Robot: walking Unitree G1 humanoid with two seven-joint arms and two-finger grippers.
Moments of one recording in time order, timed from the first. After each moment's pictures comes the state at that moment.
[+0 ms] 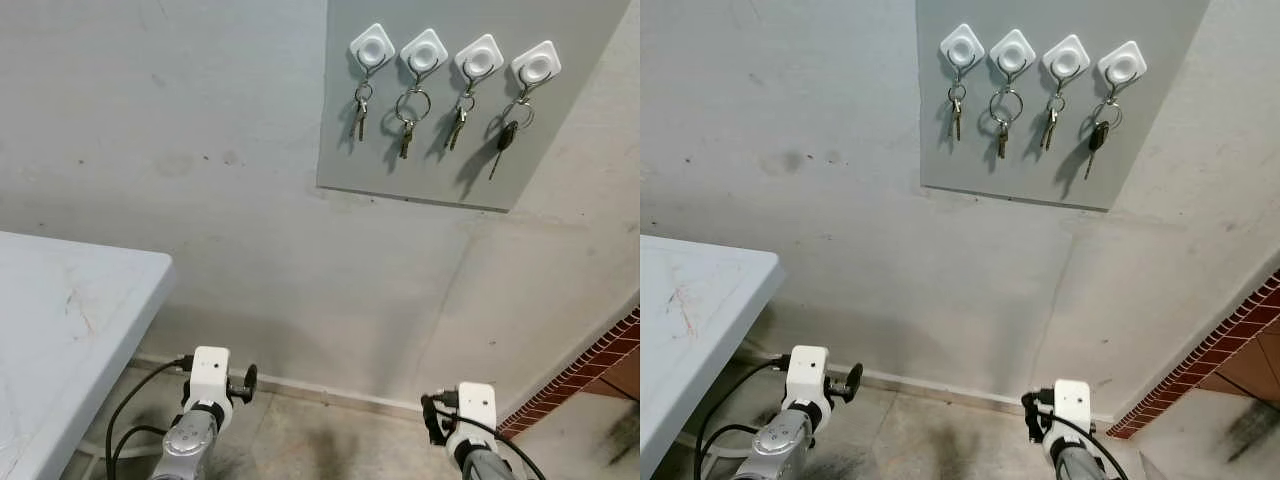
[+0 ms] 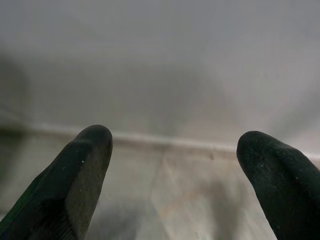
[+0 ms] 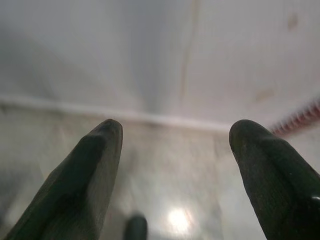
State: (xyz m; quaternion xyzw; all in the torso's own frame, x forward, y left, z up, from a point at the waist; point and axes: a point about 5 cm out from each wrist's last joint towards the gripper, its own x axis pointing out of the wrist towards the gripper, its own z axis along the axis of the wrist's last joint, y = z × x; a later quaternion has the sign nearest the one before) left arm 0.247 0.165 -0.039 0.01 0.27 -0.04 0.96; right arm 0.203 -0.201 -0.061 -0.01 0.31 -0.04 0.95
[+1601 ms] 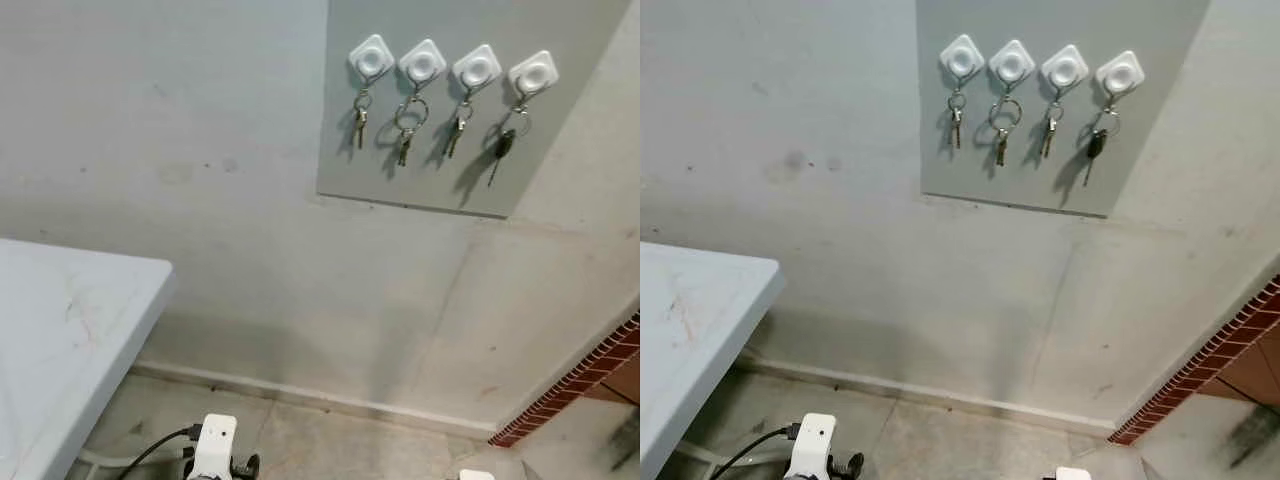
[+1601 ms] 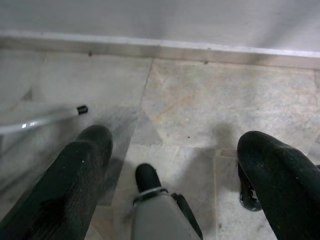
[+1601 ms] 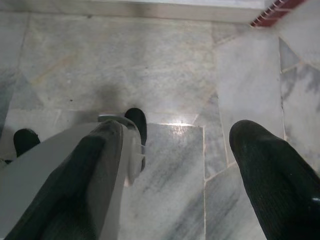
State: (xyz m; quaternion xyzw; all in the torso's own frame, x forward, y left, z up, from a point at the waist) left arm 0.183 0.160 -0.084 0.01 0.43 -0.05 0.90; right arm 0.126 -0.197 -0.103 0.01 0.48 -0.06 0.87
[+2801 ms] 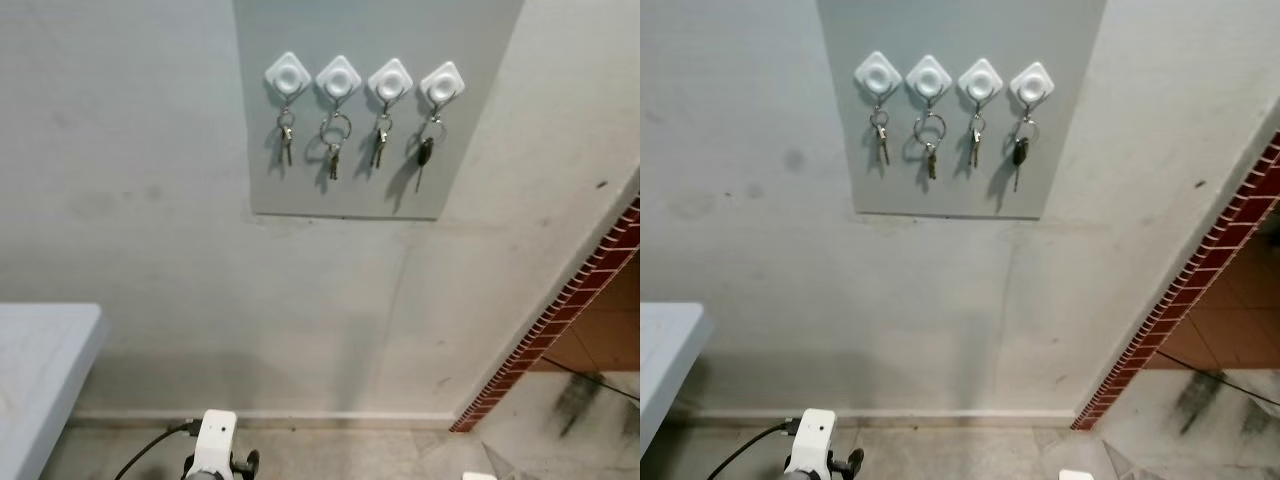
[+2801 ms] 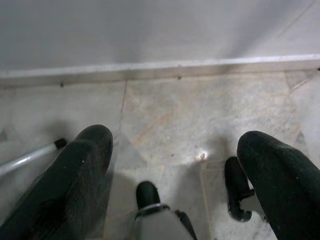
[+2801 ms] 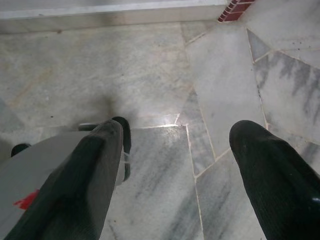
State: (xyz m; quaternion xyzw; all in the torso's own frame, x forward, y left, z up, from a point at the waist) left arm 0.183 0.160 -0.084 0.02 0.43 -0.05 0.90; right arm 0.125 -0.200 -0.103 0.01 0.49 -0.07 0.87
